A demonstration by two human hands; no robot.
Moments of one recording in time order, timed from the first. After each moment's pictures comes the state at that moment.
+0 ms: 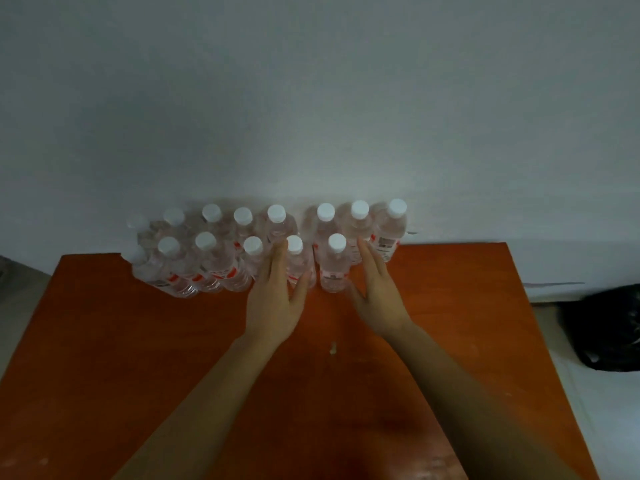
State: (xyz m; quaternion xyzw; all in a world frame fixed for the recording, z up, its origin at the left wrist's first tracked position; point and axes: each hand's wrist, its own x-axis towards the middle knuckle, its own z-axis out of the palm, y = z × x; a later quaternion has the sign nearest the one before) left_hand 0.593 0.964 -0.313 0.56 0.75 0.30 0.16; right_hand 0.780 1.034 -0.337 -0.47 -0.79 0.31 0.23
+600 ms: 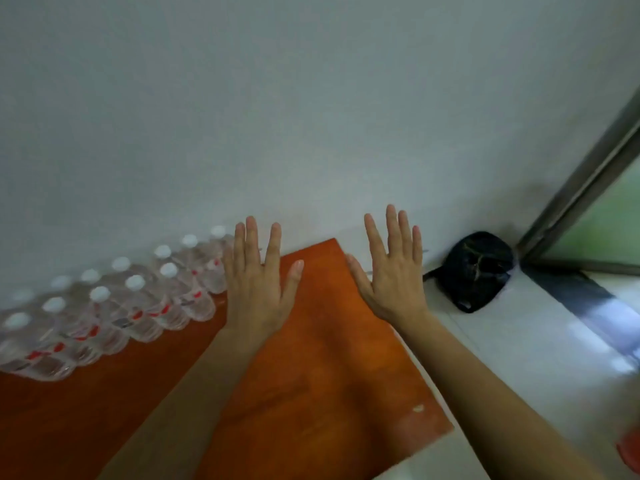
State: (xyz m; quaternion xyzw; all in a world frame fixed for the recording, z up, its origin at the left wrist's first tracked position) left_hand 0.871 0.911 -0.201 0.74 0.64 0.22 -0.05; right_hand 1.098 0.920 -0.225 -0.65 -0.71 -0.09 0.26
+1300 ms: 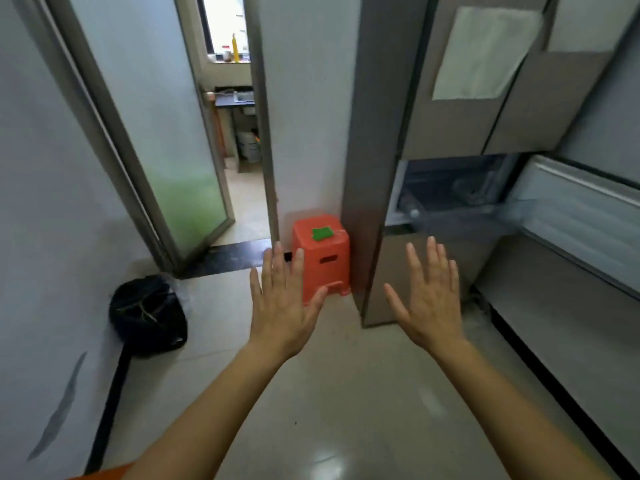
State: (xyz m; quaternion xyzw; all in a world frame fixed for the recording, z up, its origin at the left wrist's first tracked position) left_hand 1.284 0.636 -0.200 0.97 -0.01 0.18 0.13; right_hand 1.323 0.375 -0.208 -0.96 -0.07 -0.24 0.09
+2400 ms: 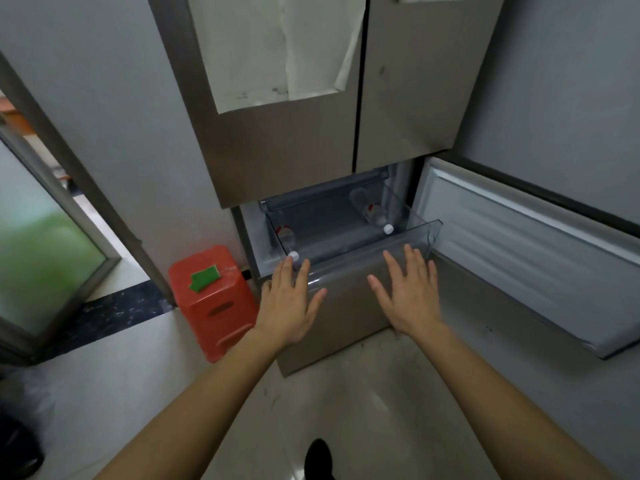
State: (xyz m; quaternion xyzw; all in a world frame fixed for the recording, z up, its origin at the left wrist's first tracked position) left_hand 1.699 0.243 -0.245 0.98 -0.14 -0.02 0.12; right_hand 1.679 0.002 -0.267 -0.99 0.07 -0.09 0.08
